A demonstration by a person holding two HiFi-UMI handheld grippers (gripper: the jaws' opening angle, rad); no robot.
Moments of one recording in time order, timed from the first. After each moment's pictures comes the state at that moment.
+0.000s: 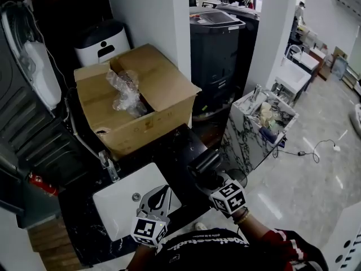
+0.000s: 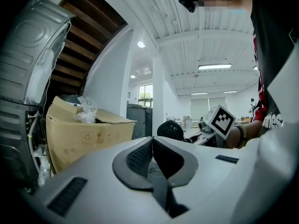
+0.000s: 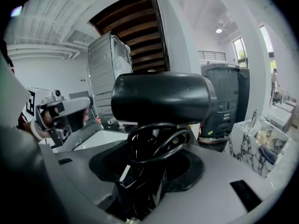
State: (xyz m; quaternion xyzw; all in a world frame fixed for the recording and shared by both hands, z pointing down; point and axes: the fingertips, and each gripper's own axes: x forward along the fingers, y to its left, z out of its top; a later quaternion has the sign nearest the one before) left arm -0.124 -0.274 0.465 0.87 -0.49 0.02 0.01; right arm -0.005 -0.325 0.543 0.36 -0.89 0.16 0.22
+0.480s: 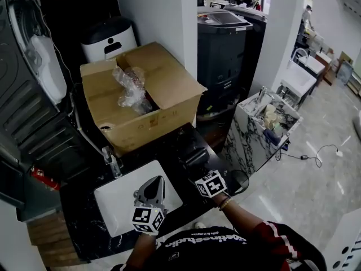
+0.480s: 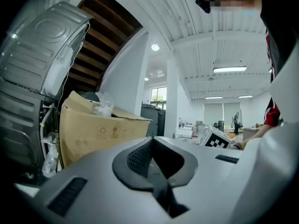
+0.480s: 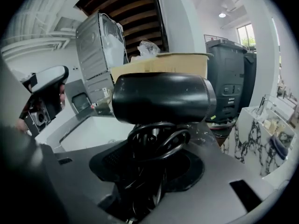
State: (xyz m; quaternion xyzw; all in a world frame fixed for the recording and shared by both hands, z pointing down) left arm -0.163 -0.309 0.494 0.83 -0.55 -0.01 0.04; right arm -0.041 -0.375 0.643 0.34 -0.87 0.20 0.30
